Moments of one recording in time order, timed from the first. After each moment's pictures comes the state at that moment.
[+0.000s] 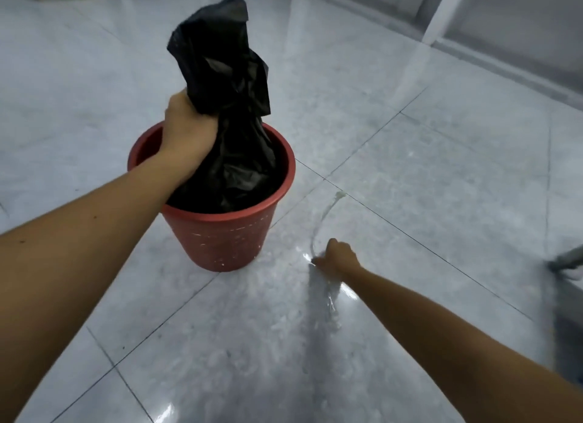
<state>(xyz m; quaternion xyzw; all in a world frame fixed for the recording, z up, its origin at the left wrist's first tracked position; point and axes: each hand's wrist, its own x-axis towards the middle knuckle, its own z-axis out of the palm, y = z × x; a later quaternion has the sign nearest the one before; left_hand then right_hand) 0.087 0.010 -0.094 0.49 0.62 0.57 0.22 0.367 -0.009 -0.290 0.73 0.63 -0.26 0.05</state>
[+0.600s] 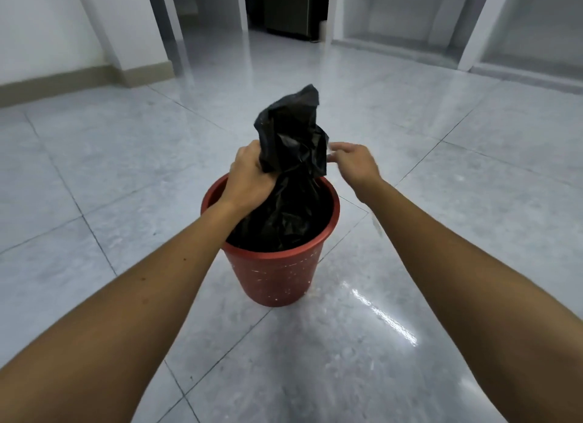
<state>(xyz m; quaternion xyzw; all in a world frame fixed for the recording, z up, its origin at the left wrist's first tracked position) 0.080 -0.002 -0.075 0.63 0.61 0.45 0.18 0.264 0.067 -0.080 0.57 0.60 -0.39 -0.40</state>
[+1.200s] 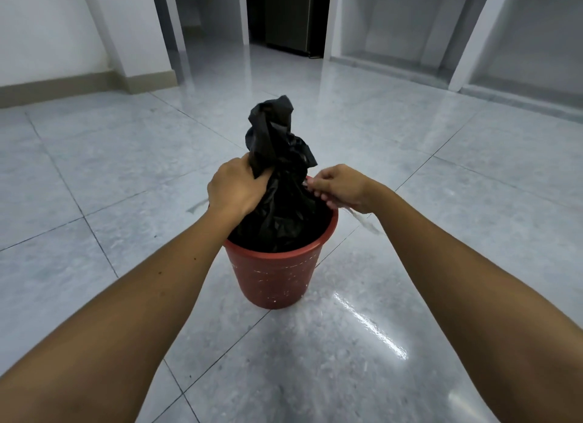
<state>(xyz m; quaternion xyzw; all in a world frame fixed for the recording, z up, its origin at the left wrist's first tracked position) 0.060 -0.016 -0.078 0.57 0.75 0.33 0.00 0.260 0.043 -0.065 0.50 0.68 -0.50 -0.20</state>
